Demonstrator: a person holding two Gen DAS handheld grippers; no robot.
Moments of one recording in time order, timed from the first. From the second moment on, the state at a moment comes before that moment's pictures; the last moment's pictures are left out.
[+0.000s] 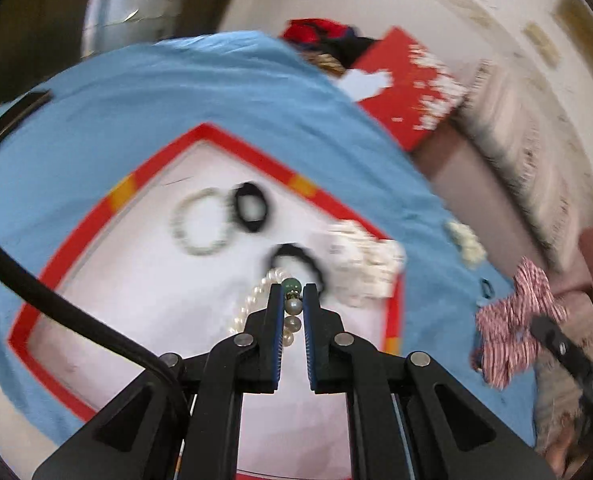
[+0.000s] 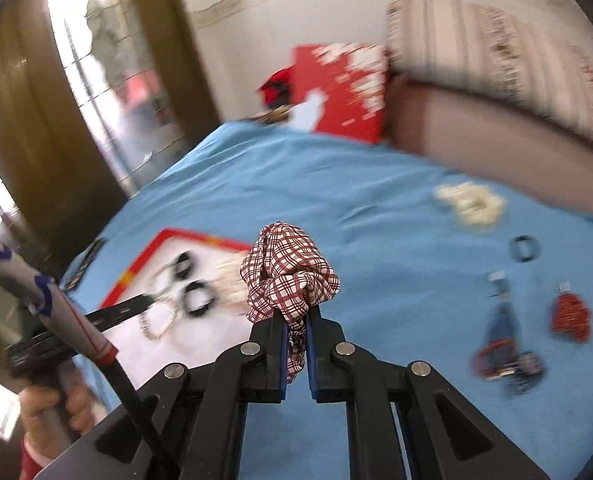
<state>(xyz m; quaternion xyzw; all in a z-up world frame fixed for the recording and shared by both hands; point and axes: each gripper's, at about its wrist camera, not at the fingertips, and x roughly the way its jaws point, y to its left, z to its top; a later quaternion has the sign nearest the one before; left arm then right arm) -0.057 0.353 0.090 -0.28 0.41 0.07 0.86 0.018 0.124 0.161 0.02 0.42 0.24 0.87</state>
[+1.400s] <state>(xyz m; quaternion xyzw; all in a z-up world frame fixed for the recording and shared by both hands) -0.060 0.377 0.088 -0.29 0.40 0.14 0.86 0.004 0.201 0.082 -0.06 0.49 0.27 0.83</state>
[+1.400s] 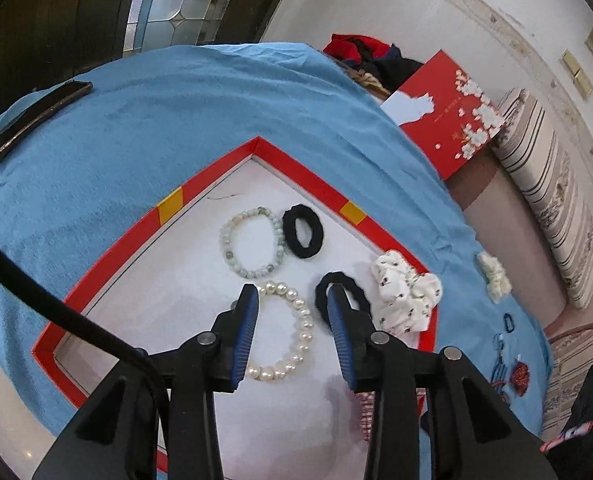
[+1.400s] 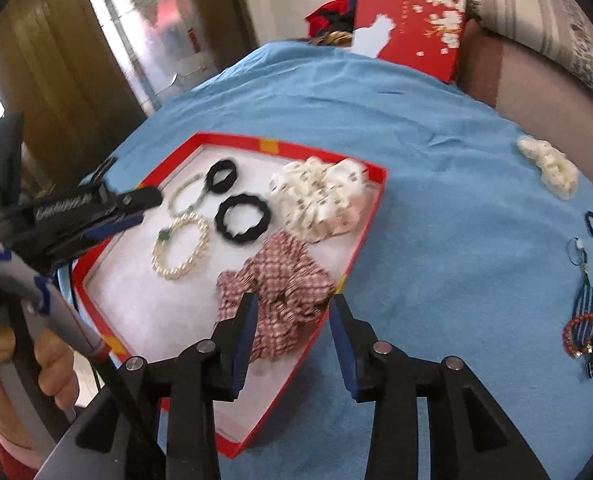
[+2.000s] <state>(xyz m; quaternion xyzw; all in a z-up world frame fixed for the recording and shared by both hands) -0.045 0.378 0.077 -0.30 0.42 0.13 0.85 0.038 0.223 0.057 -0.04 0.51 0.27 0.81</state>
